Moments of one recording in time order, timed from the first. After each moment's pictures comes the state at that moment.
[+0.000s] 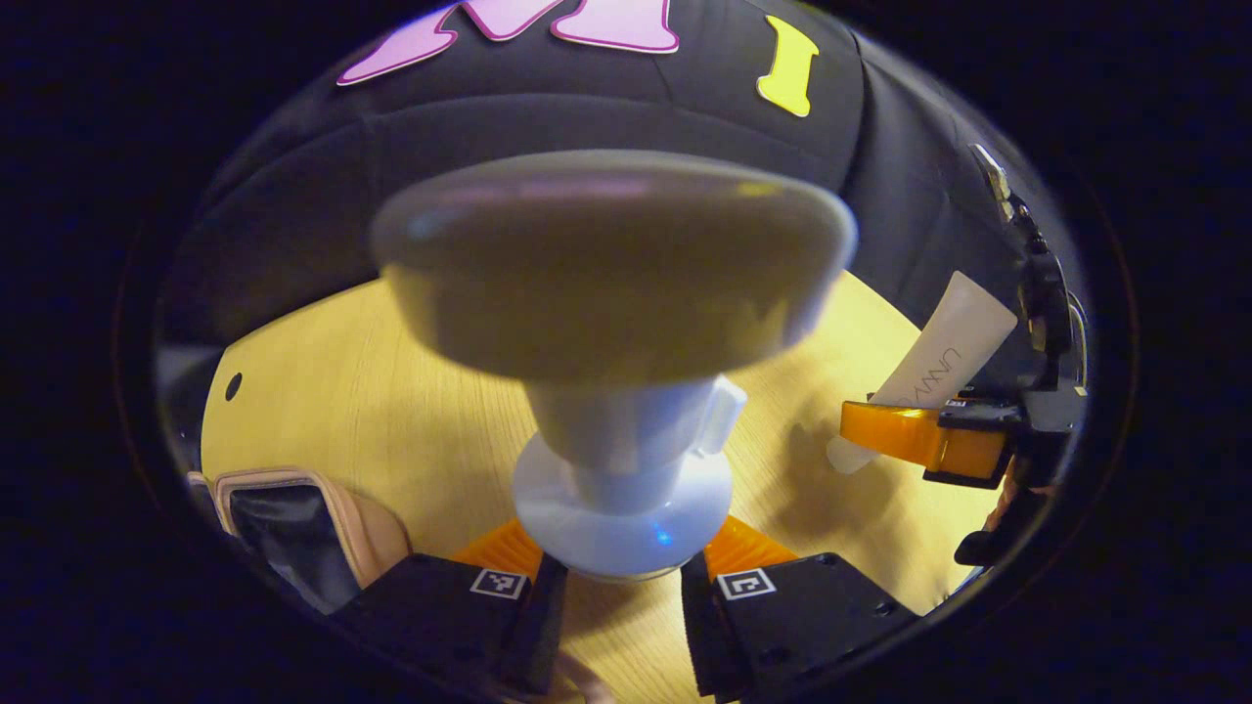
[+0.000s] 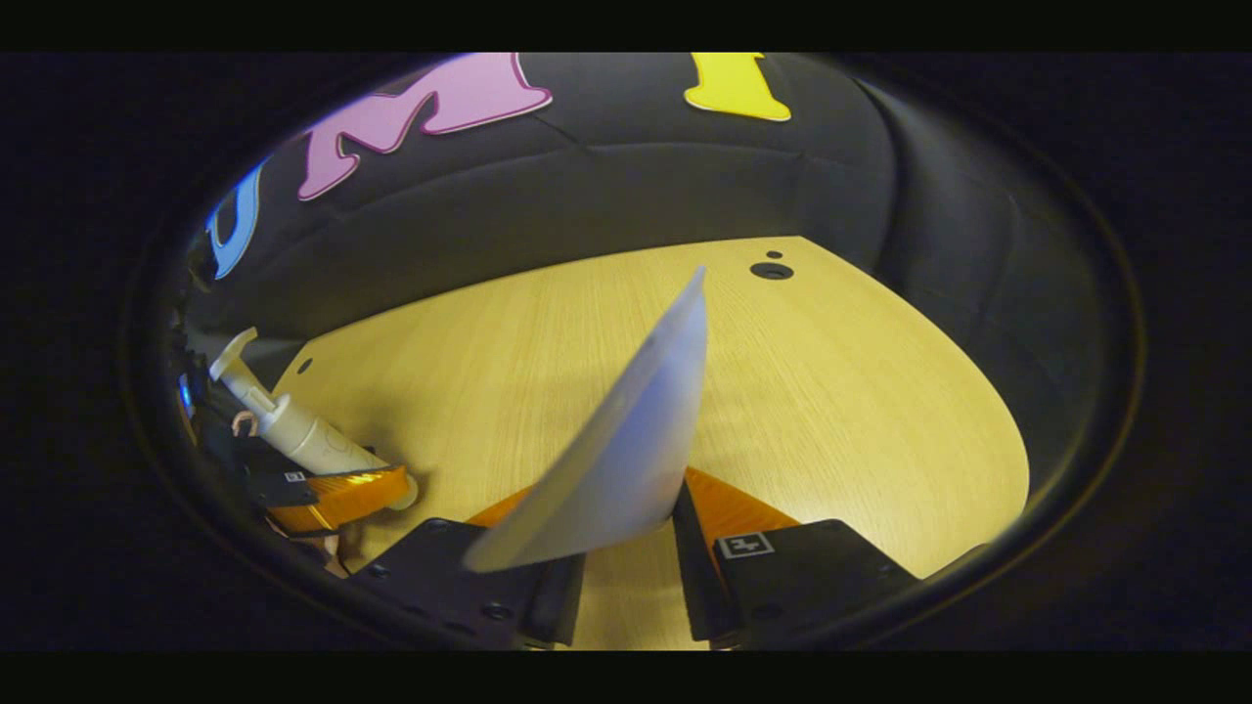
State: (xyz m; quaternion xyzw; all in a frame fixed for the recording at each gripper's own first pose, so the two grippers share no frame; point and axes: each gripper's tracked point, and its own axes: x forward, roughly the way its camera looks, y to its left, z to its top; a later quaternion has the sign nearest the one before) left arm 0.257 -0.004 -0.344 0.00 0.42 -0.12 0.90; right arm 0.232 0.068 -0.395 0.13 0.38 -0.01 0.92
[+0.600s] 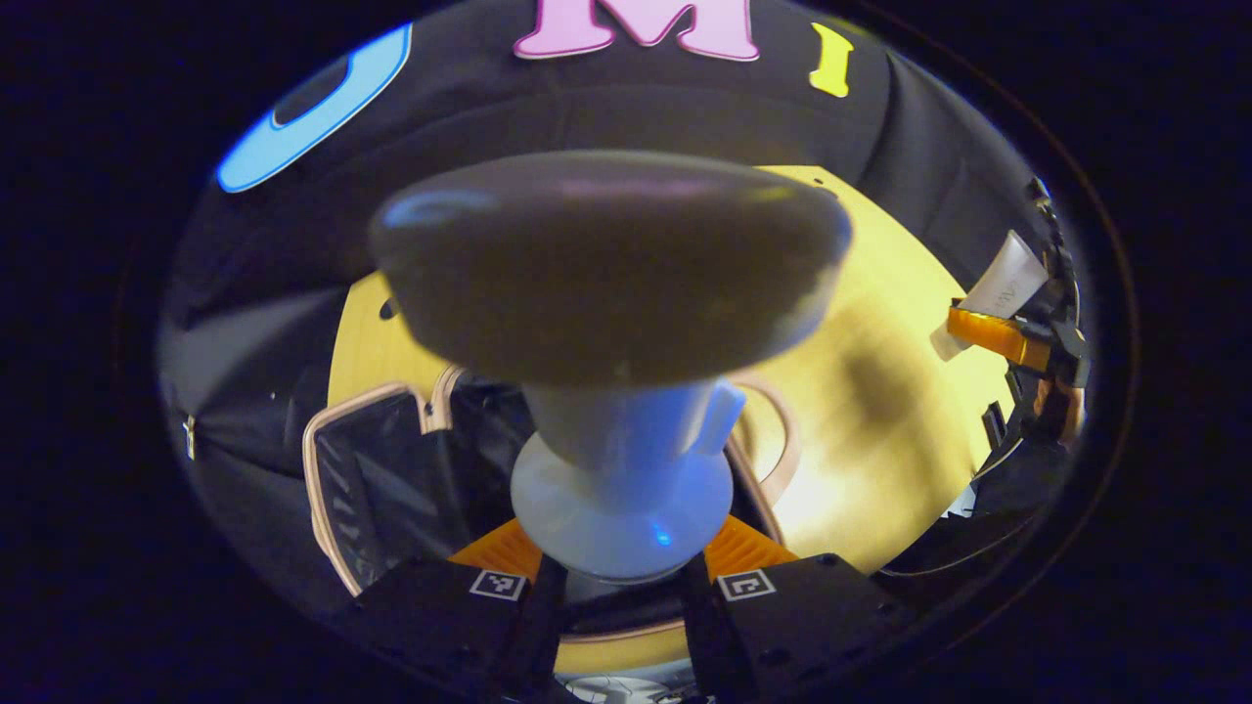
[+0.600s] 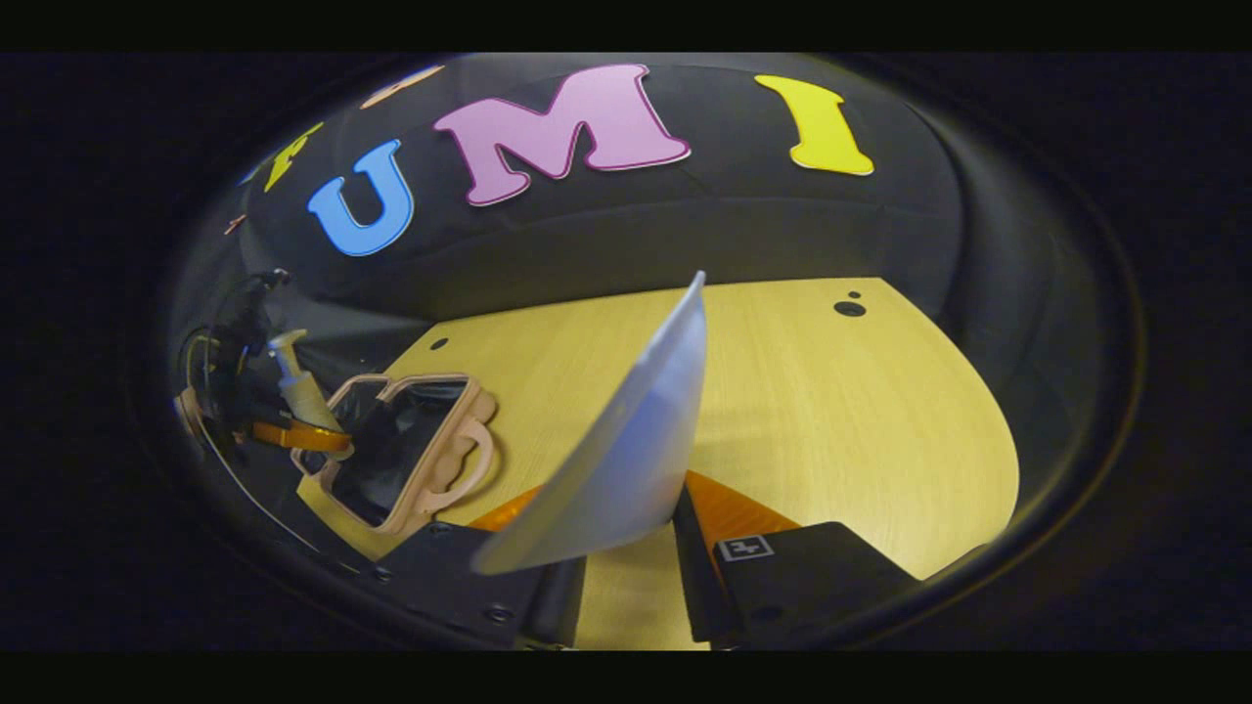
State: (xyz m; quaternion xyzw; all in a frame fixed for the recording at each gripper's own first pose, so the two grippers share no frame) left arm 0.080 0.208 -0.278 0.04 0.58 -0.04 0.81; right arm 0.138 0.129 -0.308 0.13 0.35 0.14 0.92
